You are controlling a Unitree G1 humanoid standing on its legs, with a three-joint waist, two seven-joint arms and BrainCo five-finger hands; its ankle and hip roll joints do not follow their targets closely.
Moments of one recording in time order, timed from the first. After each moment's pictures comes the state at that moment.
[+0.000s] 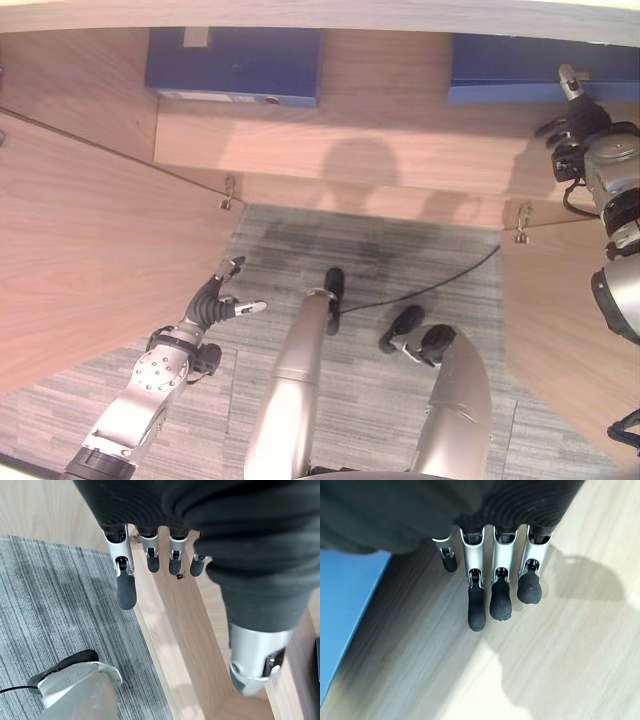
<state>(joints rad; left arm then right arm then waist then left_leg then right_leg) 0.09 0.68 -0.19 -0.12 -0.30 0.04 0.05 -1.38 -0.79 0.72 1.32 0.43 0.14 0.06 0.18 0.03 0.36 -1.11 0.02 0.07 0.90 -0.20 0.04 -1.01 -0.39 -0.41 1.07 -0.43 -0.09</state>
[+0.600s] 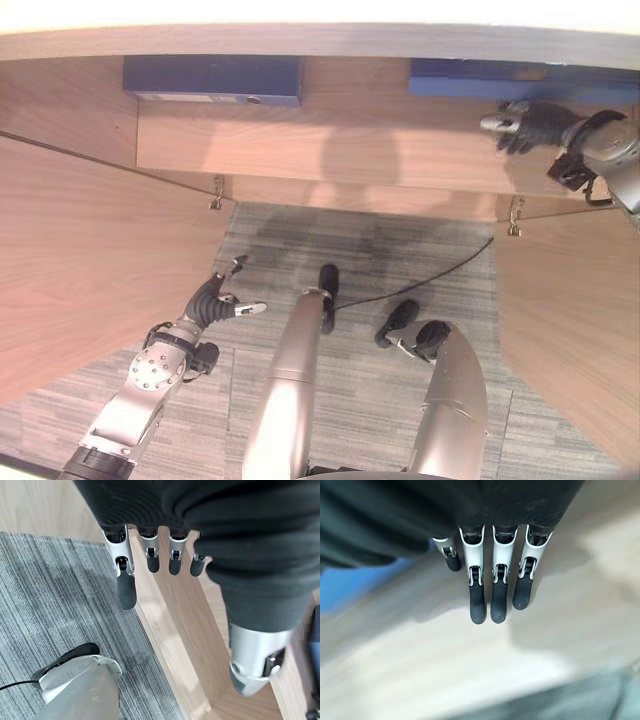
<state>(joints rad) 0.08 0.67 -0.15 -0.12 -0.25 0.03 -0.02 -1.22 -1.09 0.91 0.54 0.41 0.21 0.31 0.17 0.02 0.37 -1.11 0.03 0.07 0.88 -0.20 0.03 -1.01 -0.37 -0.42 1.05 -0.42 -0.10</state>
